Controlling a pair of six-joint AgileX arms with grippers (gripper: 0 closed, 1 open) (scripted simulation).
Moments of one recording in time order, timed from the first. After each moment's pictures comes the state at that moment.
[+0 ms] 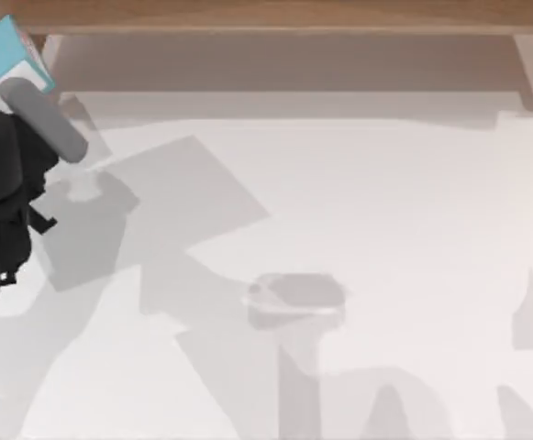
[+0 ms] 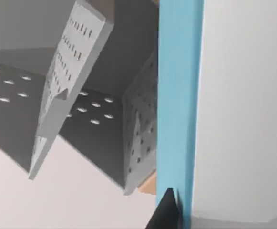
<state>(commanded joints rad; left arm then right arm) -0.29 1.40 0.53 0.54 -0.67 0.98 0.00 0.00 0.00 0.00 0.00 0.00</state>
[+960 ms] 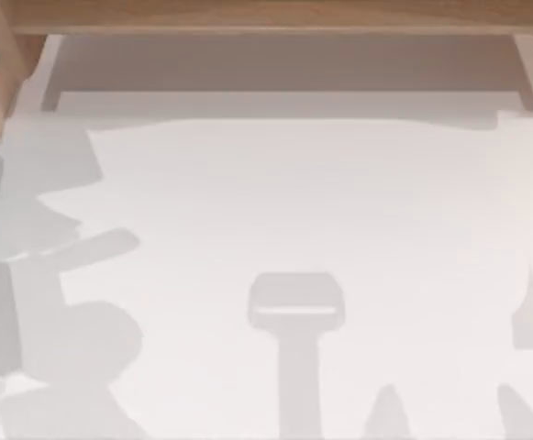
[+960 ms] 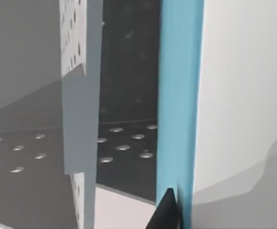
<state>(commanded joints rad) 0.38 1.71 0.78 0.63 0.22 1.61 0.00 0.00 0.00 0.00 0.00 0.00</state>
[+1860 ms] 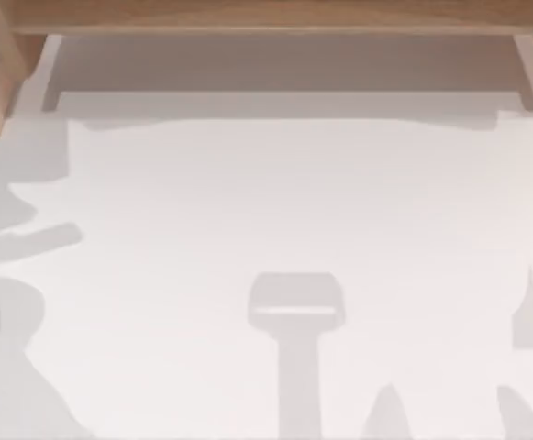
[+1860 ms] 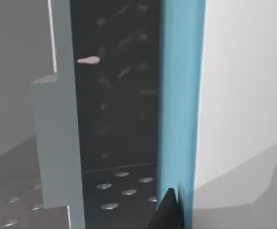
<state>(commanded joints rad) 0.50 1.90 0.94 0.64 0.53 1.74 0.00 0.00 0.00 0.00 0.00 0.00</state>
